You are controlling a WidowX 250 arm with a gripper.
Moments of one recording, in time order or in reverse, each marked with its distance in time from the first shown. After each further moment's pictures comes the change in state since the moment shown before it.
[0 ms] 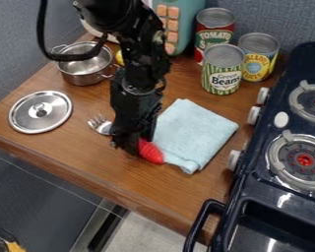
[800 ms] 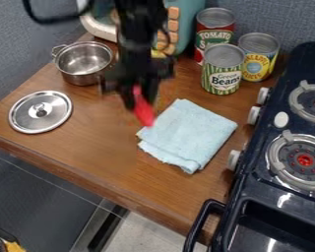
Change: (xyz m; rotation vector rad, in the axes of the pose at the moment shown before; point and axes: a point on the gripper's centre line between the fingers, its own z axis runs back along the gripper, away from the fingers) arm 0.027 -0.033 0.057 -0.137 -0.083 -0.624
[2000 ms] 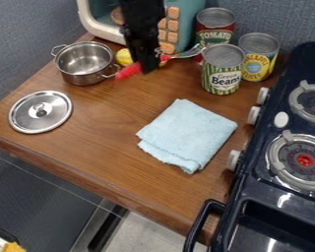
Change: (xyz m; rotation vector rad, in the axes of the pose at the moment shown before) arm 0.025 -0.027 0.019 -0.354 0.122 -1.462
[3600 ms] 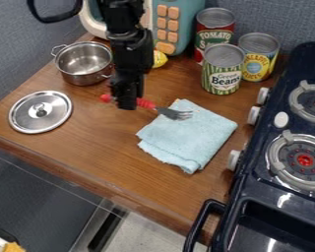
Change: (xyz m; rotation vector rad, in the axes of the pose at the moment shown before) arm -0.047 -0.002 -0.039 0.019 0.158 -0.680
